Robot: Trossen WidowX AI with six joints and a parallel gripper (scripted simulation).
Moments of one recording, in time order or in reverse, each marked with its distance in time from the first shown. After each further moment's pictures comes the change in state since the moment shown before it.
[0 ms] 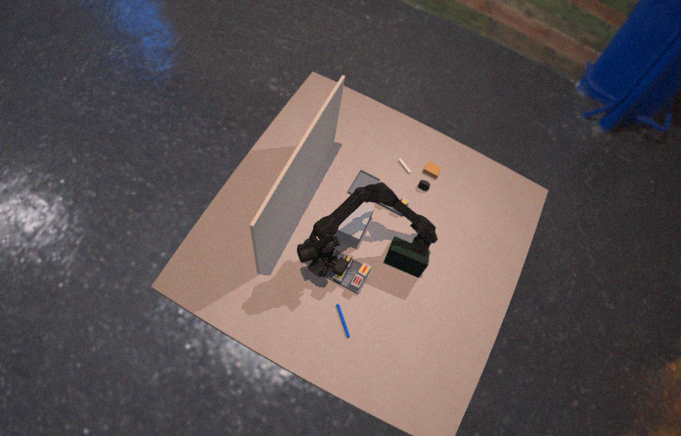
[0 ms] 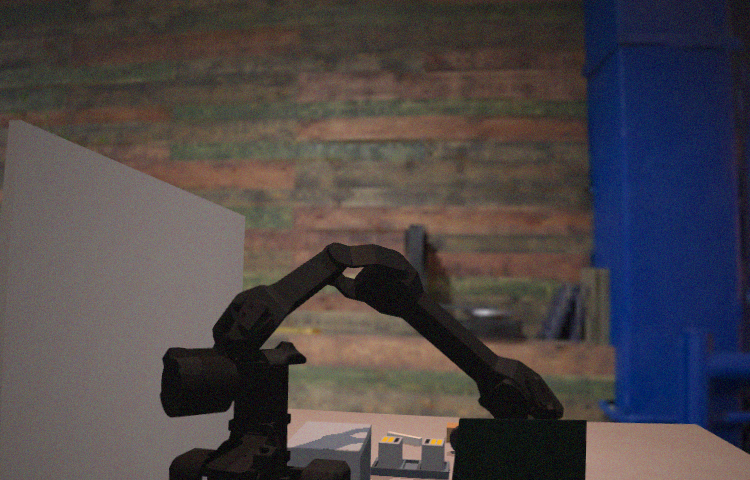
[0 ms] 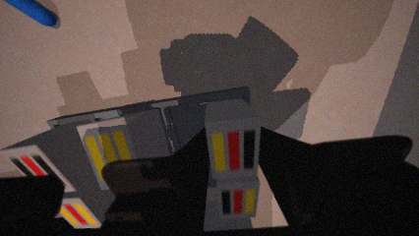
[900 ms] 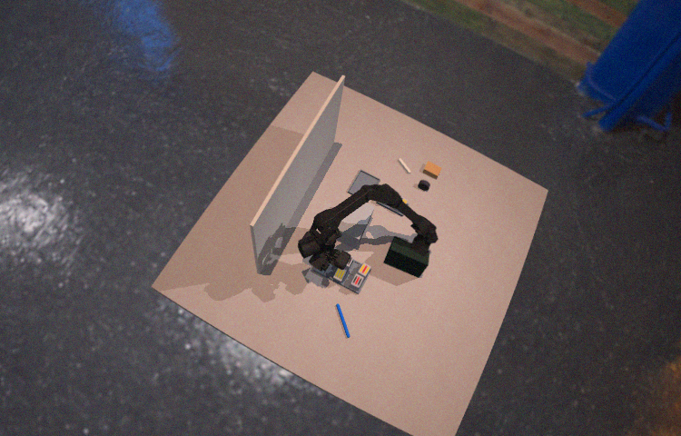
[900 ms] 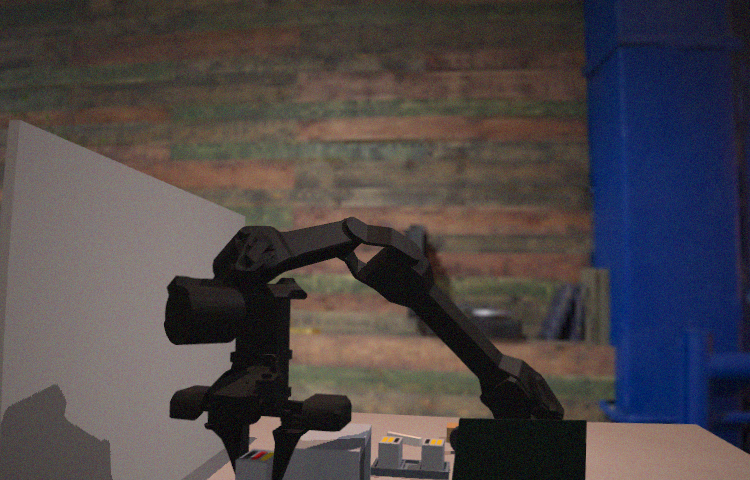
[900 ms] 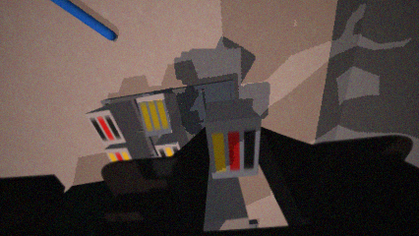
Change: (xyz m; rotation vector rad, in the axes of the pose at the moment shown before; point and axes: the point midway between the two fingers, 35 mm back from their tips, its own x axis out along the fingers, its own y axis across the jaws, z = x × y) arm -0.071 0.001 0.001 -0.013 0.005 -0.007
